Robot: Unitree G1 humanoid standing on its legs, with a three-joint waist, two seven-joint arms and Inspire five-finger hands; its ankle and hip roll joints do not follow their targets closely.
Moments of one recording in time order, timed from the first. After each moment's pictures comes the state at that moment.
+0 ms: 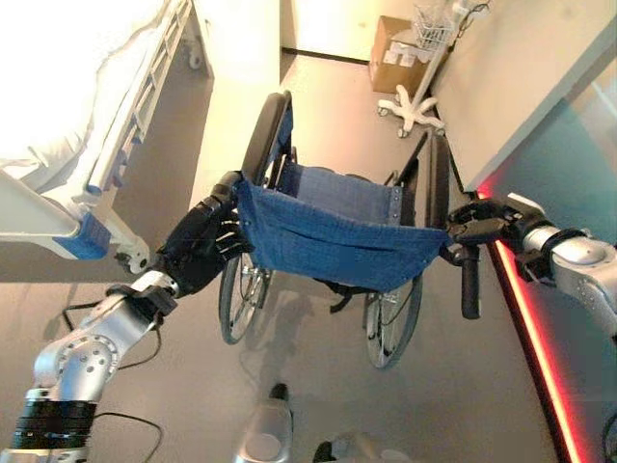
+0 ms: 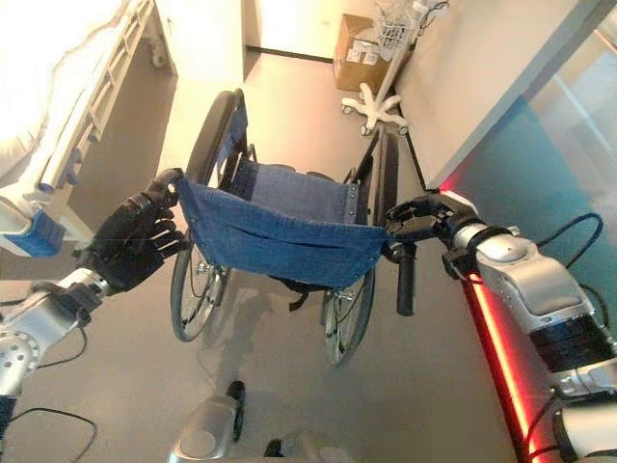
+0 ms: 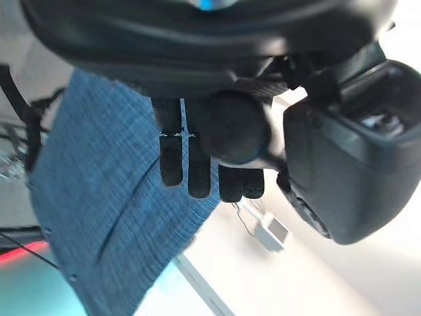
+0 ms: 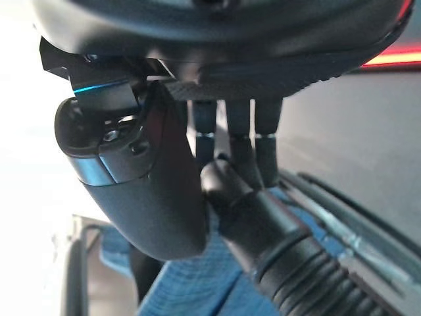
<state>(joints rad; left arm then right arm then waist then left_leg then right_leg) -0.07 0.80 0.17 -0.04 -1.27 0.47 -0.09 -0.49 -0.99 0.20 0.02 0.64 0.56 0.06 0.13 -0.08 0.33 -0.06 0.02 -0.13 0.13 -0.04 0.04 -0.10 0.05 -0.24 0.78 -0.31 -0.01</state>
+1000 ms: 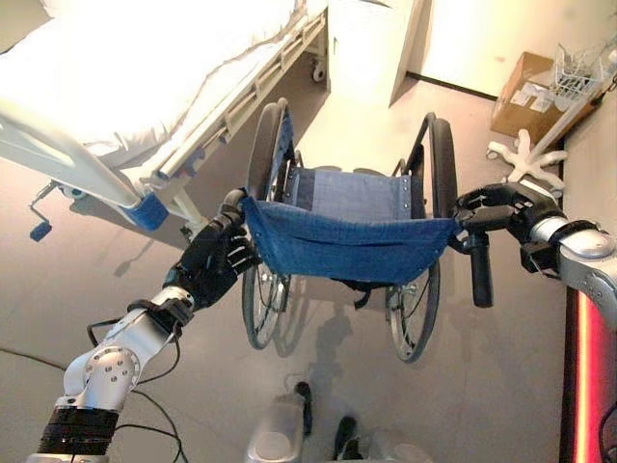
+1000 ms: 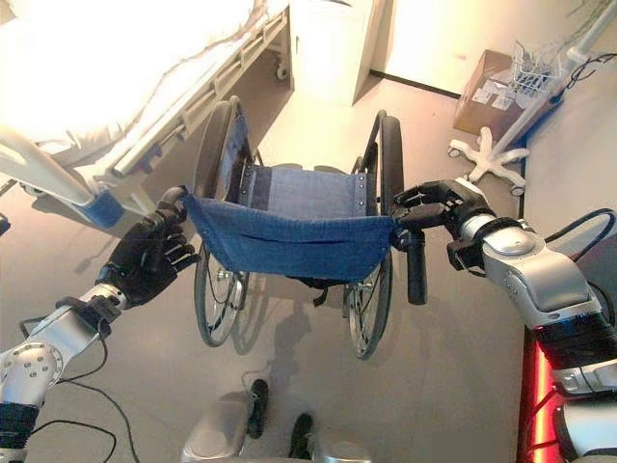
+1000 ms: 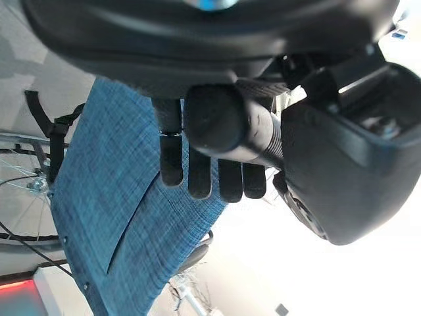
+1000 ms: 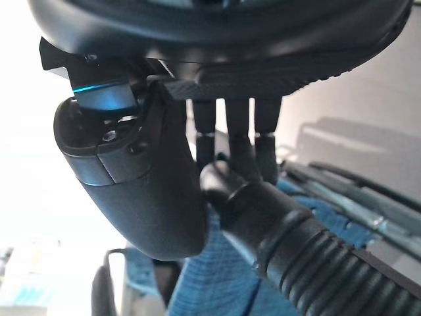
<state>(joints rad) -0.08 0.72 0.09 -0.02 -1.27 0.41 -0.06 -0.53 -1.01 0.21 0.05 0.64 0.60 0.01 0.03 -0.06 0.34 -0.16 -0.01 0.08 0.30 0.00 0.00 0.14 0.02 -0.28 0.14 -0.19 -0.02</state>
